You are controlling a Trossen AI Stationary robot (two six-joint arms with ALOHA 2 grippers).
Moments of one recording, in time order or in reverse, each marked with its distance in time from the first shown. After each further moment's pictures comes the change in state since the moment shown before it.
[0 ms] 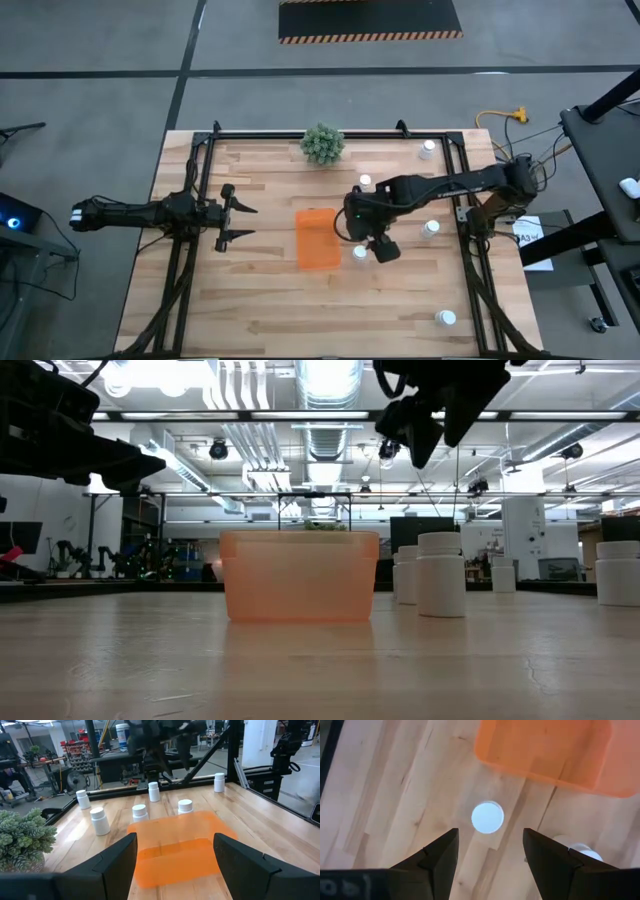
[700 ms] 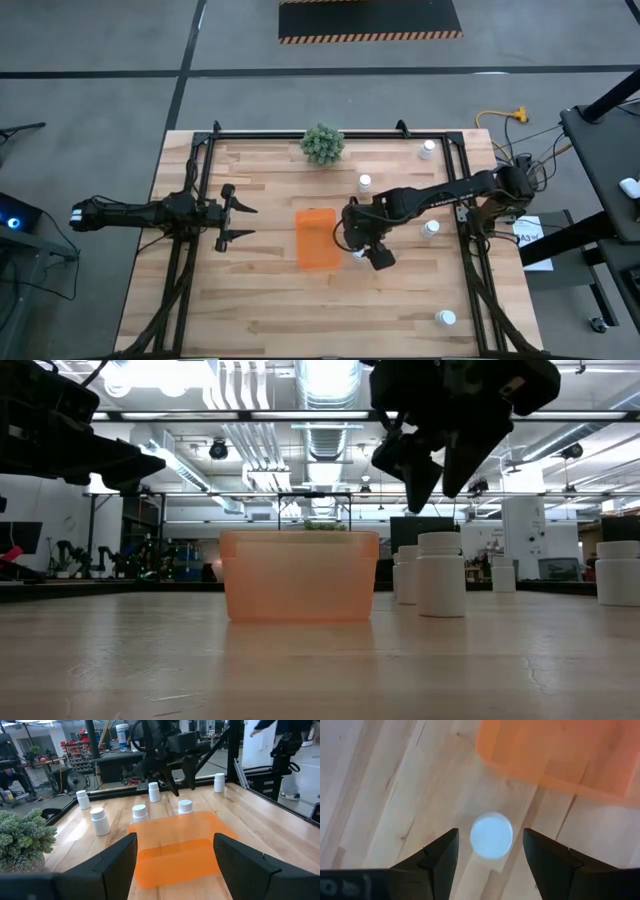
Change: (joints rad) left arm 0.000 -0.002 0.000 0.000 0.000 0.000; right arm 0.025 0.021 -0.176 0.241 0.000 0.011
